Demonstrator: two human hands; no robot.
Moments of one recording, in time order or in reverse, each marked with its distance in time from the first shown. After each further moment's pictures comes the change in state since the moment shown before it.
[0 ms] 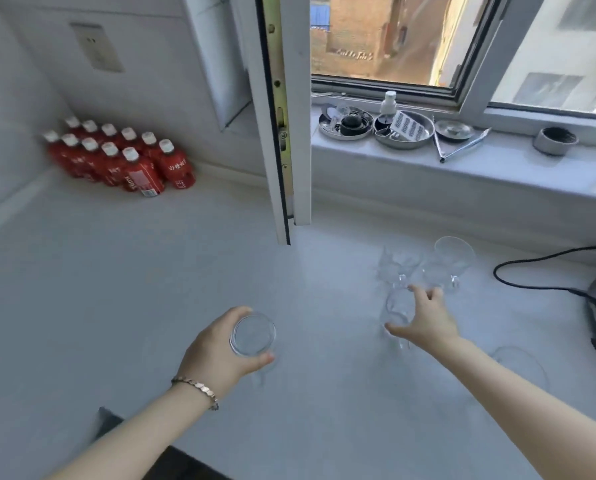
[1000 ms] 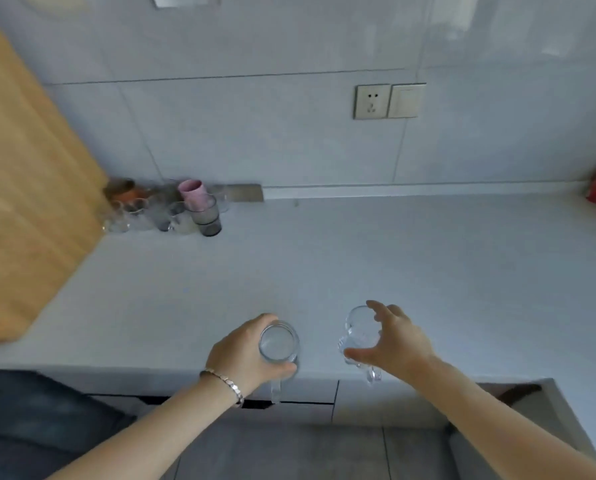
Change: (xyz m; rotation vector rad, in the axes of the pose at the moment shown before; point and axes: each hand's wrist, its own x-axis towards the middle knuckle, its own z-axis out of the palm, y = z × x) left_hand -0.503 -0.354 -0.184 -0.140 0.744 -0.764; right_hand -0.497 -0.392 0.319 -0.460 -0.600 -1.260
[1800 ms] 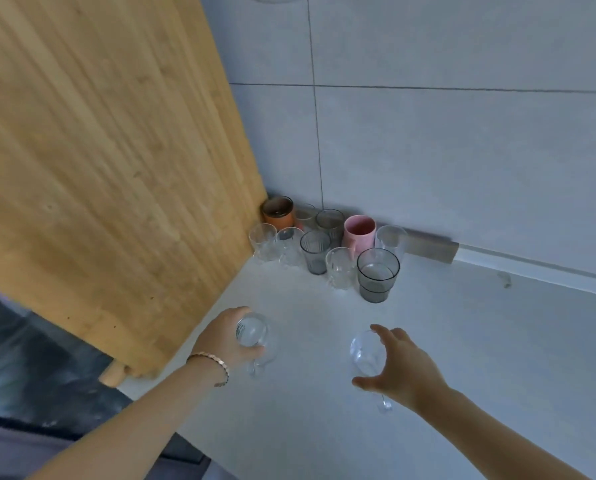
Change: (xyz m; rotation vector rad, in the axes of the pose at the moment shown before) left_hand 0.189 -0.299 -0.225 0.017 0.191 -0.509; right_hand 0.271 -0.300 0.115 -0.128 -0.295 -0.324
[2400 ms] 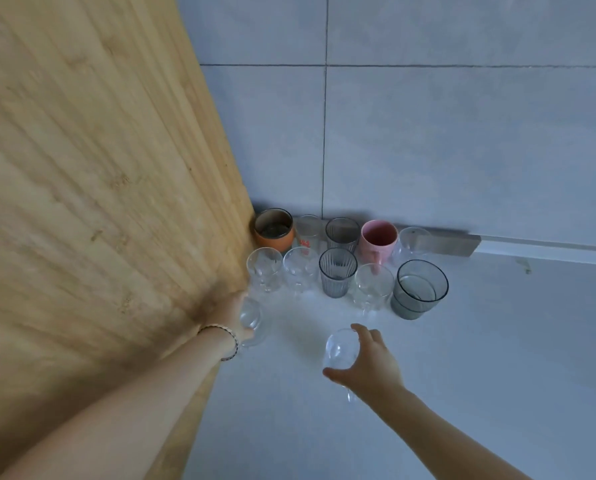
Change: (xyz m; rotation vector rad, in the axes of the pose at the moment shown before) left_hand 0.211 -0.043 -0.053 0.272 -0.237 0.137; right_hand 0.140 -0.123 0.076 0.222 0.173 0.347
